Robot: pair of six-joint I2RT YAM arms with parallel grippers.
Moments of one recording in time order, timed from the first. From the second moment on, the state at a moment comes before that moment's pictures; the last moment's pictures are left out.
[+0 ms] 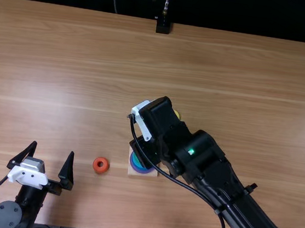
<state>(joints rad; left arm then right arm) -0.08 0.01 0.03 -0.06 0.11 -0.14 0.73 1.62 1.53 -0.99 -0.03 0.01</state>
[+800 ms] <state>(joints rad) -0.08 0.01 0.03 -0.06 0.11 -0.14 0.66 1.62 1.53 -0.76 -0.03 0.10</state>
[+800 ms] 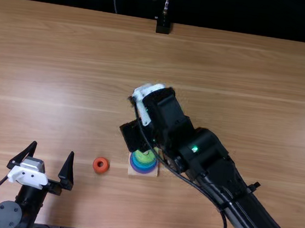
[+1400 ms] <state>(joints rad) -0.08 0.01 0.03 -0.05 0.11 -0.14 0.44 1.72 1.41 -0.59 -0.02 0.18</state>
